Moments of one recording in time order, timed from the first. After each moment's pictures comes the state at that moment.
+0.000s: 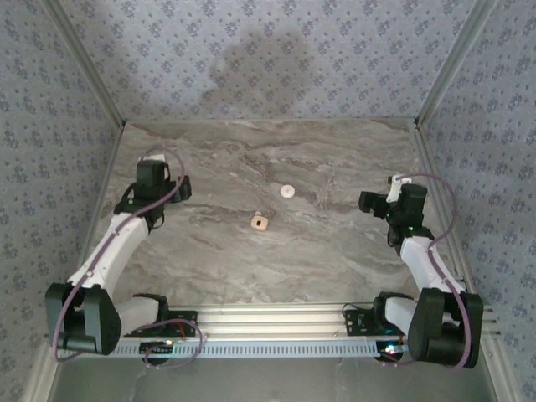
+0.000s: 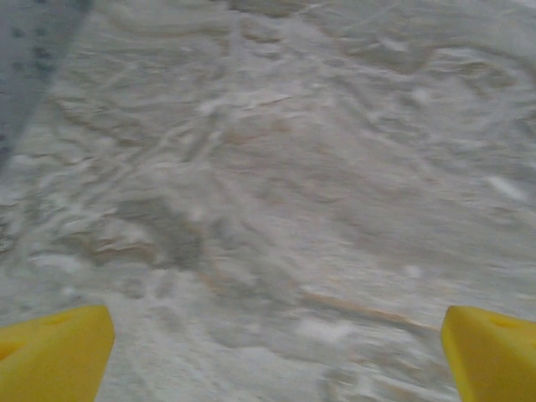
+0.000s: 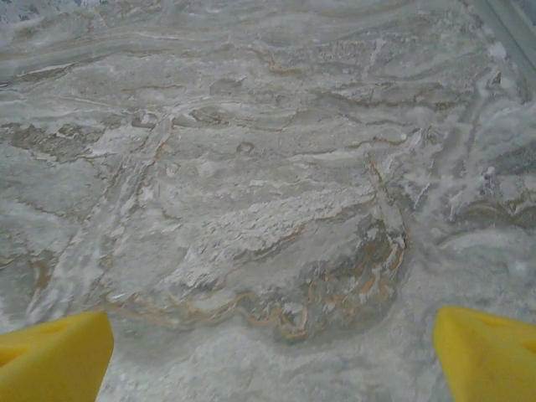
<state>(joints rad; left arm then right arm) -0.14 1.15 0.78 -0.34 -0.26 -0.20 -0.14 1.10 0.48 0.05 -0.13 0.04</state>
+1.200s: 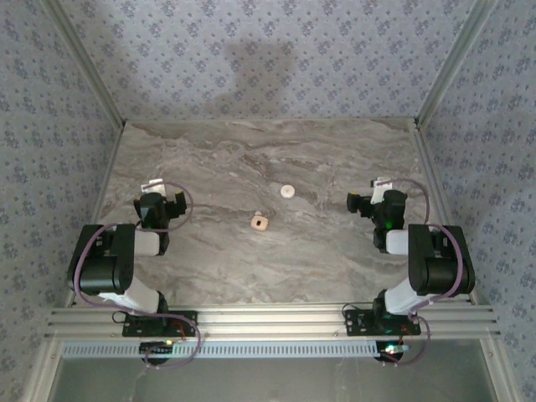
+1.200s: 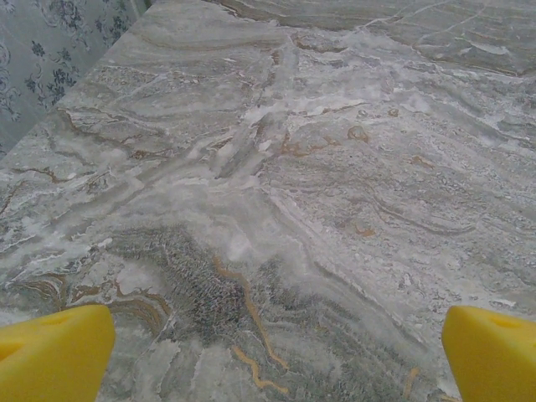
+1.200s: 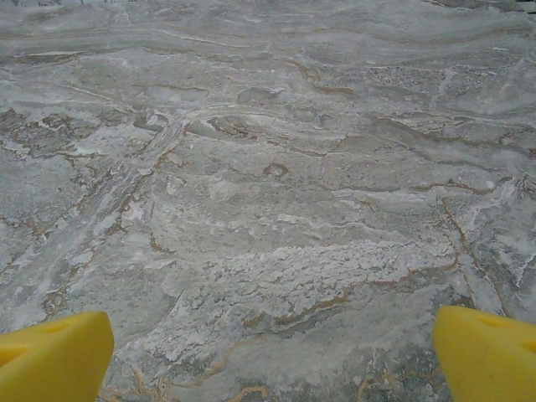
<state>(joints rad) -0.01 1.55 0.37 0.74 -0.22 -0.07 -0.06 1.53 0.38 0.71 -0.11 -0.02</state>
